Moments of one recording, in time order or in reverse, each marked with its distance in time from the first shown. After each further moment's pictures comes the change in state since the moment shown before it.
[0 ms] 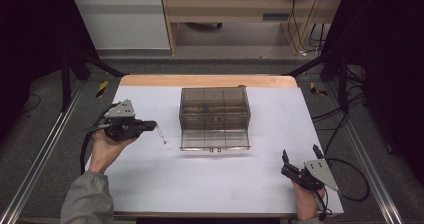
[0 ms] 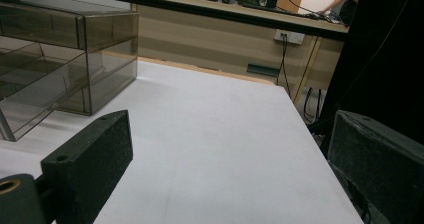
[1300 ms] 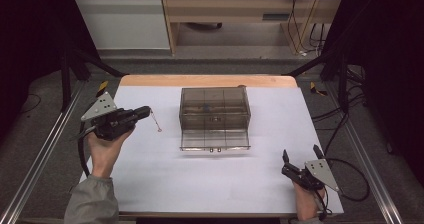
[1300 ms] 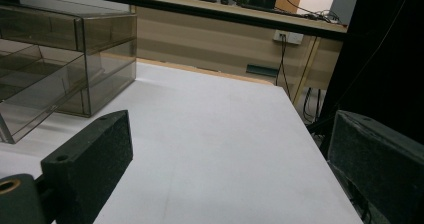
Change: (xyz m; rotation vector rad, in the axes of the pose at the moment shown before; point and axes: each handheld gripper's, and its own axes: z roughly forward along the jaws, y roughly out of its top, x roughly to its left) left arm -0.020 0.016 -0.033 -0.299 0.152 -0.085; right arm -0.001 0.000 0.000 -0.005 -0.002 0.008
